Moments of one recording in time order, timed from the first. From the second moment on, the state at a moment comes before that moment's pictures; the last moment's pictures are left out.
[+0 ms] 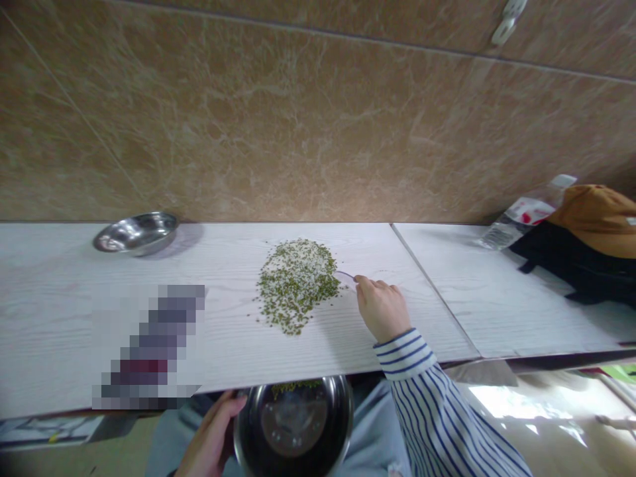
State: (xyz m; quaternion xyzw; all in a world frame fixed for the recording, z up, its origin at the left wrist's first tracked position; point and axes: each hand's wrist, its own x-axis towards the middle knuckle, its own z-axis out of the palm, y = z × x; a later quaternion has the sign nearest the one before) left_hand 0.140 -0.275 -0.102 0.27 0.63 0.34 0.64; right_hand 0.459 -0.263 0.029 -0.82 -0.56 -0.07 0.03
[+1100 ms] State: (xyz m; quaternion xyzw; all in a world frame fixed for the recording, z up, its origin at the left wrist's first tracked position) left_hand 0.150 -0.303 -0.061 0.19 0.58 0.37 0.70; right_hand 0.422 -0.295 0.033 -0.81 -0.58 -0.06 0.06
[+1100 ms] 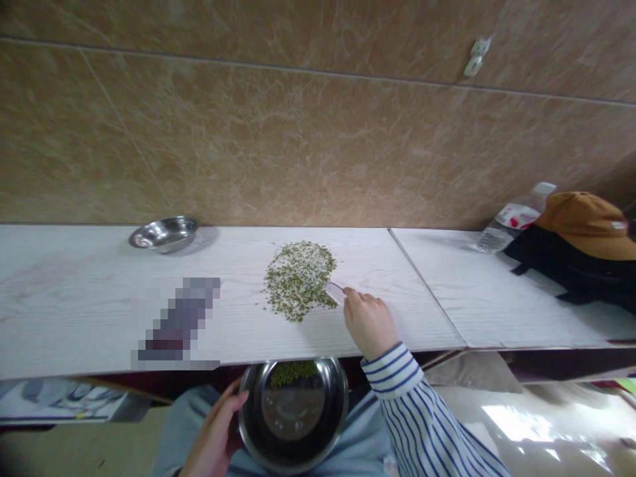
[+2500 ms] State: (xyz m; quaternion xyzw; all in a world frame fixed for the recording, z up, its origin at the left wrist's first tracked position) left_hand 0.152 -0.302 -0.057 0.17 0.56 0.37 0.72; right_hand 0.416 -0.323 0.015 -0.74 -0.63 -0.14 0.16
